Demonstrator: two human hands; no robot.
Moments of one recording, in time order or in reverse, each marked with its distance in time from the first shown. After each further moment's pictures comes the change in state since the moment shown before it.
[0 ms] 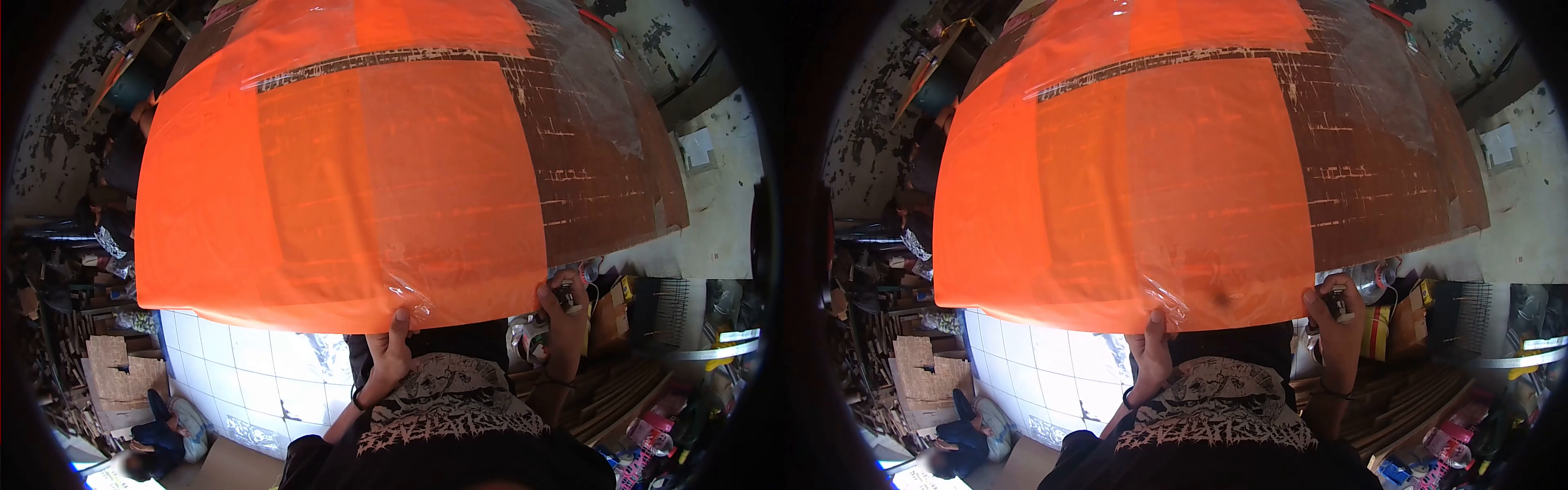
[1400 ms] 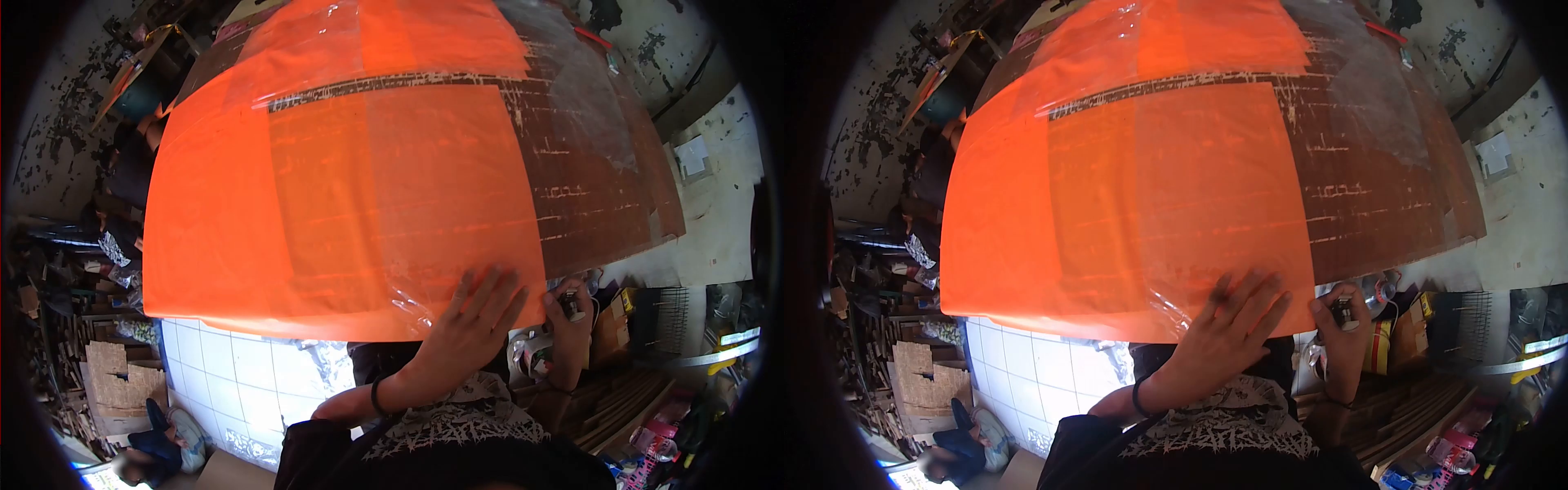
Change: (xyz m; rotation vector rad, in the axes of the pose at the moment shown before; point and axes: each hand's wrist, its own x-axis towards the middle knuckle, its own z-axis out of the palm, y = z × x) left_hand 0.025 0.067 0.064 1.208 -0.759 0.884; right_hand 0.000 -0.012 -0.002 -0.028 0.041 -0.023
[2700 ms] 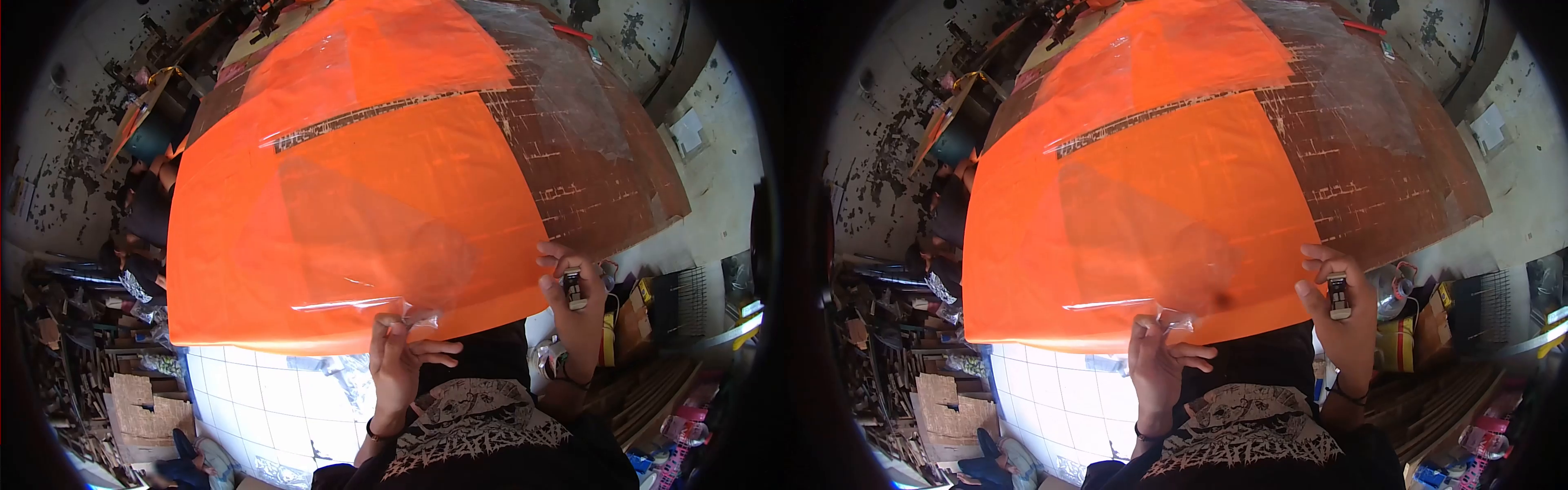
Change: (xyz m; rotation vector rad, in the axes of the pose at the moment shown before) left_hand -0.058 -0.019 -0.014 -1.745 0.613 -0.817; right_hand 0.008 -0.045 0.031 -0.078 -0.114 -0.384
